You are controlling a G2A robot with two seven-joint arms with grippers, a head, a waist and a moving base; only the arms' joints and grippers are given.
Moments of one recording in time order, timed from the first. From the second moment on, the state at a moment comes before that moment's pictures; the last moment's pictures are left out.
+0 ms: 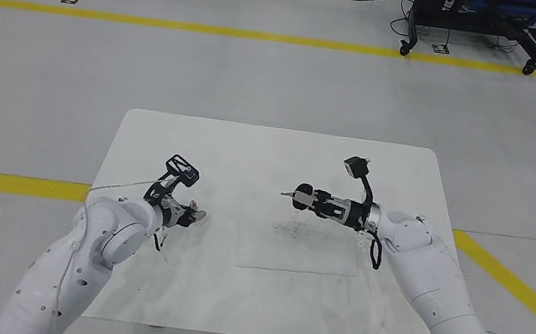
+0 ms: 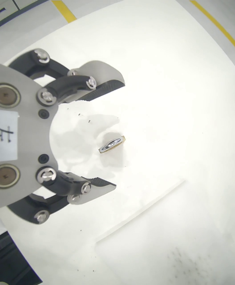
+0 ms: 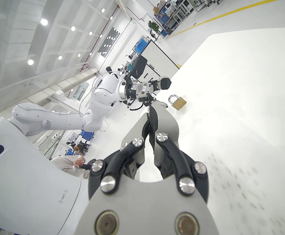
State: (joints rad) left arm 1.29 -0.99 -1.17 -1.77 1.07 -0.17 -0.90; right arm -1.03 -1.18 1.08 -1.07 0.24 -0.88 0.94
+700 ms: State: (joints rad) left arm 1.25 -1.01 -1.11 -1.72 1.09 -0.14 -0.93; right arm -1.03 -1.18 1.08 -1.07 0.24 -0.88 0.94
